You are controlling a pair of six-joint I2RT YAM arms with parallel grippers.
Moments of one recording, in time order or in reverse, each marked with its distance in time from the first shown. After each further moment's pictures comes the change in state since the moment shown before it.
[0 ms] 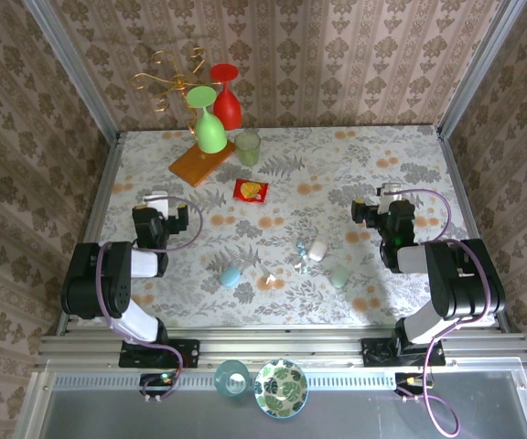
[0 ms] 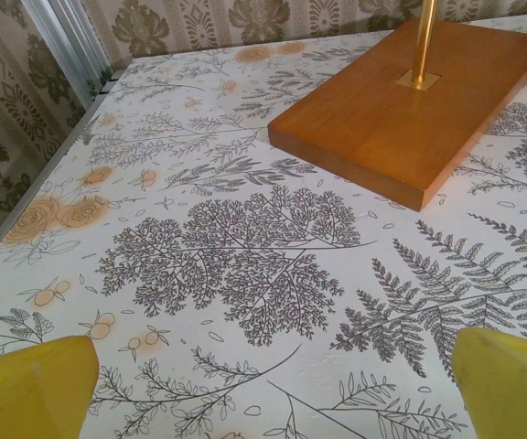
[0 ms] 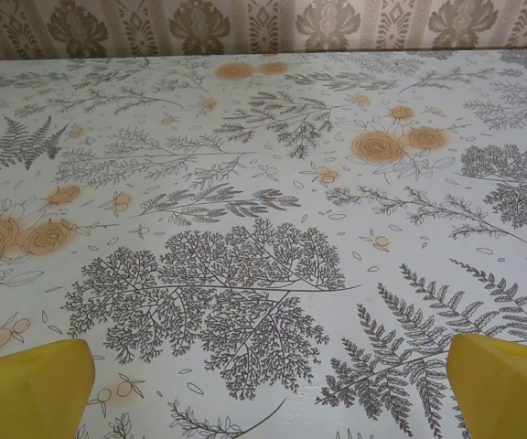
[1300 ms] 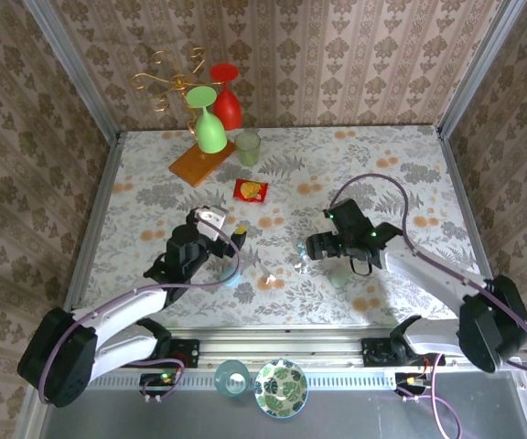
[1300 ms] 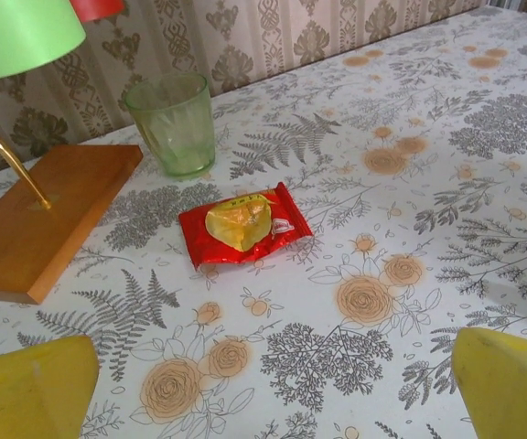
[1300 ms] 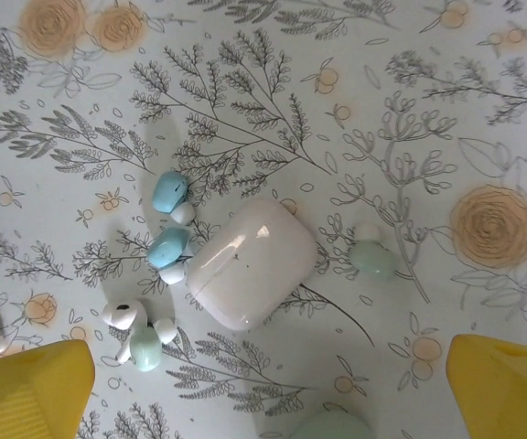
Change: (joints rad) left arm -0.577 -0.513 -0.037 -0.421 0.006 -0.025; right arm 0.538 -0.257 0.394 -1.325 0.053 0.304
